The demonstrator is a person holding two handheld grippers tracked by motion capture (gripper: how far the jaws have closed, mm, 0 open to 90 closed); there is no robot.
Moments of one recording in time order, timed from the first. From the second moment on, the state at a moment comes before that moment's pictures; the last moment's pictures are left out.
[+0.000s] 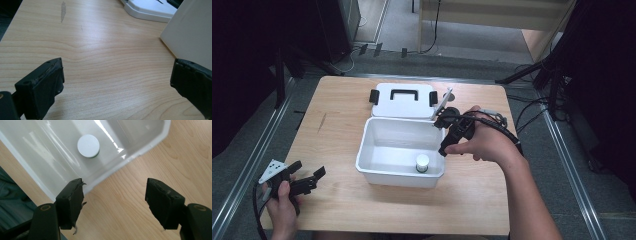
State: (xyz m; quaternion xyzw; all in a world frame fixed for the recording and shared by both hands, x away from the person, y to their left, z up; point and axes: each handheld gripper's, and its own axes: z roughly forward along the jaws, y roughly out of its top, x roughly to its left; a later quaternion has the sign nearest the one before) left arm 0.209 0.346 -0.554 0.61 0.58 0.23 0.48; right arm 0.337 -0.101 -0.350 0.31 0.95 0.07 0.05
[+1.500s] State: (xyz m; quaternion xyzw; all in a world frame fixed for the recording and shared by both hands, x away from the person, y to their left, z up) left arm 0.208 0.345 -0.554 0.62 0.58 0.23 0.48; right arm 0.307 -0.260 -0.451 0.48 0.85 0.19 0.12
